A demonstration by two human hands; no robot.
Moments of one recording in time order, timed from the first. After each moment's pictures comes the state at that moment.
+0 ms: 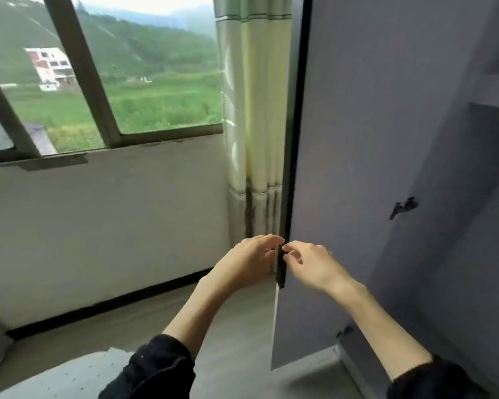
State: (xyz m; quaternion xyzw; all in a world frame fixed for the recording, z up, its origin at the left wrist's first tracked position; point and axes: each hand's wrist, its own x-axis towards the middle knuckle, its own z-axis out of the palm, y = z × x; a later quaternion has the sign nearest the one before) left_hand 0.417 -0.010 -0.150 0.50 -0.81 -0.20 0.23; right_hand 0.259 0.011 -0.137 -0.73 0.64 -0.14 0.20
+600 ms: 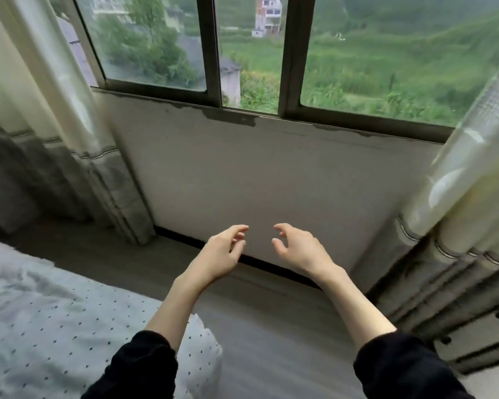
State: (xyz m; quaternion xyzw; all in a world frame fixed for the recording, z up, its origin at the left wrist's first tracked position) left_hand 0.720 -0.101 -0.218 0.79 -0.45 -0.21 0.36; right_hand 0.585 -0.219 -0.192 -0.89 0.37 -0.01 0.26
